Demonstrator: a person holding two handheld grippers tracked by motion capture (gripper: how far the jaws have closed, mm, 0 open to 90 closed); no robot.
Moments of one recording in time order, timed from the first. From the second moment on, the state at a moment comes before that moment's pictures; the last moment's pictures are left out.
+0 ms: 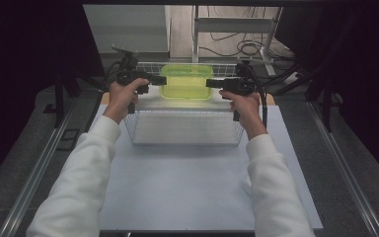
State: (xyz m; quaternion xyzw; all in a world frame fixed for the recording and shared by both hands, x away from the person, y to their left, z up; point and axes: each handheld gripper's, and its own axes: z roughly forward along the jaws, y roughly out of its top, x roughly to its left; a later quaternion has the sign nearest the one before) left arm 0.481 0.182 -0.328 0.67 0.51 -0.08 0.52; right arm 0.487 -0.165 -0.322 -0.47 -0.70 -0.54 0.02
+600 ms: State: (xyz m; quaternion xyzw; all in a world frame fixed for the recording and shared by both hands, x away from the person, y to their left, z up) left arm 0.500 0.187 -0.345 0.63 0.54 -0.12 0.54; right arm 0.505 -0.162 -0.338 -0.53 -0.64 -0.55 0.06
